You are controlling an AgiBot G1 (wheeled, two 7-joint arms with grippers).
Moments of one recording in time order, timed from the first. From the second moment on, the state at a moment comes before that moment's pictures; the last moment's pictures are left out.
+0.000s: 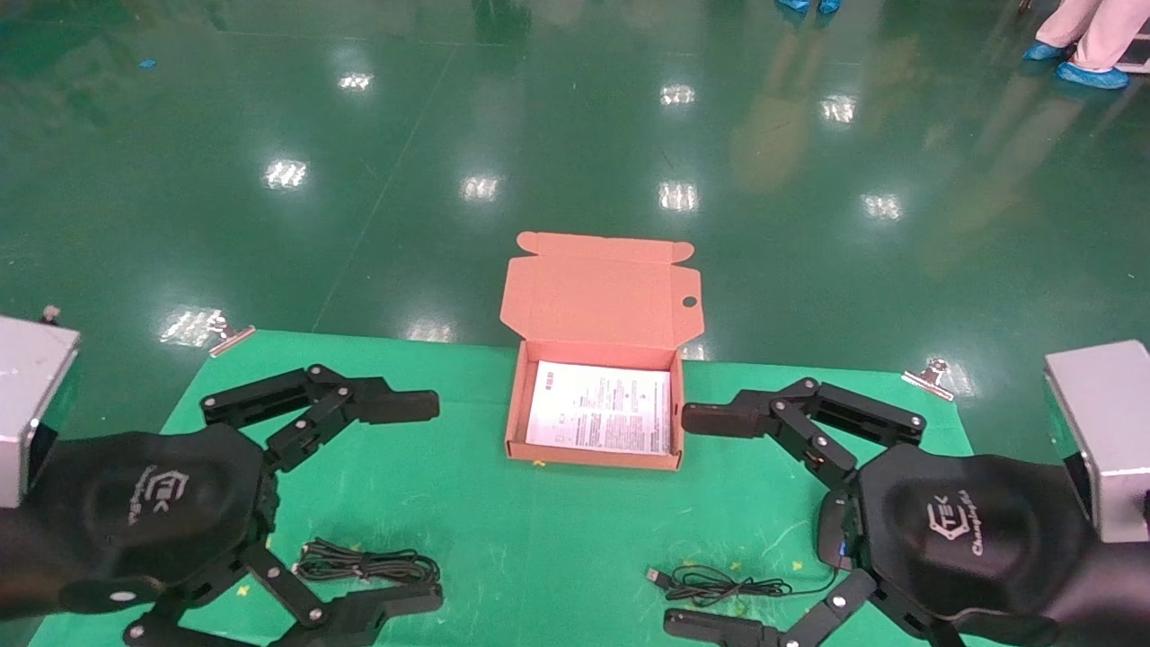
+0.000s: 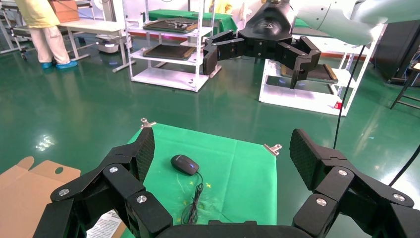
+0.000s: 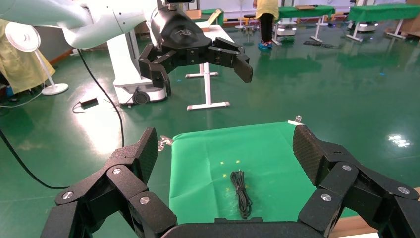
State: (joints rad) left arm -1.08 0.61 0.28 -1.28 0.74 1.49 -0.19; right arm 1.07 -0.61 -0.28 1.28 -0.73 -1.50 0.19
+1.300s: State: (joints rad) left arm -1.25 0.64 0.42 -1.30 1.08 1.51 -0.22; right arm 1.20 -0.60 -0.36 1.31 -0.99 -1.52 0.12
